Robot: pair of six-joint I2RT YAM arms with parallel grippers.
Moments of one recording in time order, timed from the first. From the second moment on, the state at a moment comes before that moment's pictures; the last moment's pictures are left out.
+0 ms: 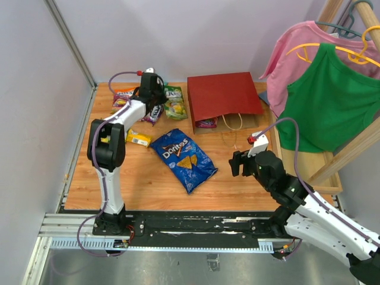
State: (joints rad) left arm -0.24 2.00 1.50 -0.07 -0.07 -0.52; right arm 0.80 0.65 0.59 -0.36 0.37 0.26
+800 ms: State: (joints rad) left arm -0.23 1.53 1.34 -0.17 -0.04 -0.42; right arm 0.79 0.56 0.37 -0.23 0.29 0.36
